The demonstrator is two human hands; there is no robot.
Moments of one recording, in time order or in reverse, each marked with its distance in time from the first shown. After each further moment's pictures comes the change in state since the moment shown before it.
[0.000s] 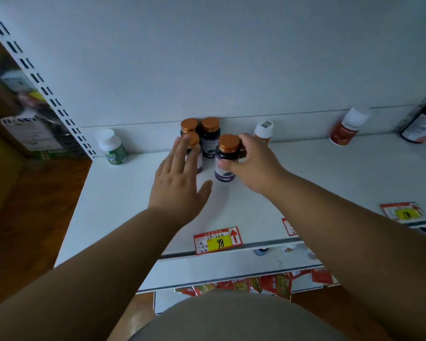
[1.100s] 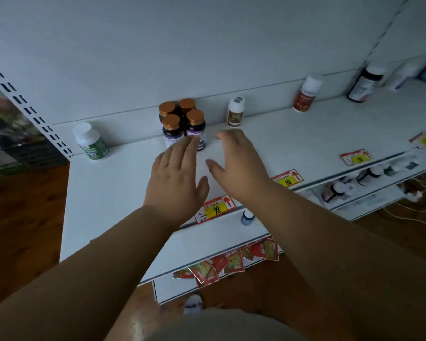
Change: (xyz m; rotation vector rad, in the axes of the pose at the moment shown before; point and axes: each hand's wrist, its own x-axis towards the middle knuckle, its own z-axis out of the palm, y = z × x) left_hand -0.039 0.007 -0.018 -0.088 0.042 0.211; right_hand -0.078 -0.026 0.033 -0.396 0.239 -0.046
